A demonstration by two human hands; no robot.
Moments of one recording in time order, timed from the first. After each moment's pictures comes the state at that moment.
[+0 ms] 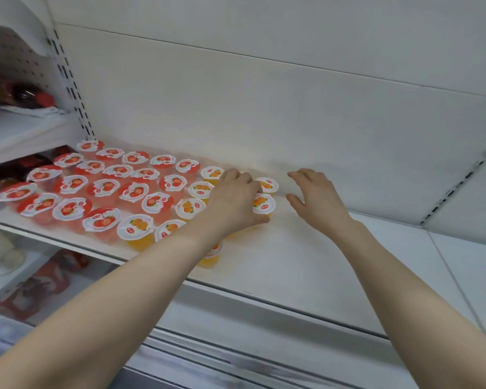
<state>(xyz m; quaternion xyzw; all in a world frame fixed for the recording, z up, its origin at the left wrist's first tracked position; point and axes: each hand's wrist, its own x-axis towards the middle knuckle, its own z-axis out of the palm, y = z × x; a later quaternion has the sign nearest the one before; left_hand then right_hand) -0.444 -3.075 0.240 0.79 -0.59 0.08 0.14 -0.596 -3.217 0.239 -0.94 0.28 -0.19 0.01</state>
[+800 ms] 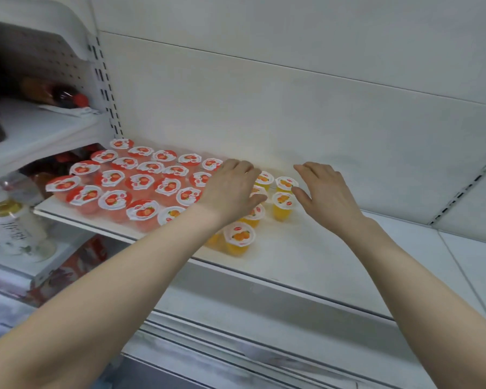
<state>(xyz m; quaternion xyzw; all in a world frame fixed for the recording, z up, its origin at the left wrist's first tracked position) -0.416 -3.012 0.266 0.77 -0.60 0.14 0.17 -0.585 -3.155 0.270 -0.94 0.25 -0.20 -0.07</state>
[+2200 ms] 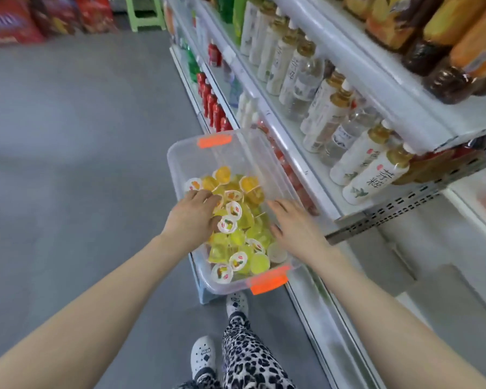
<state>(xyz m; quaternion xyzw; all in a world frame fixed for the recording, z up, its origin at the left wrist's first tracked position) -0.198 -2.364 0.054 0.98 -0.12 -0.01 0.14 -0.192 -2.614 0.057 -0.97 -0.22 0.01 0.08</state>
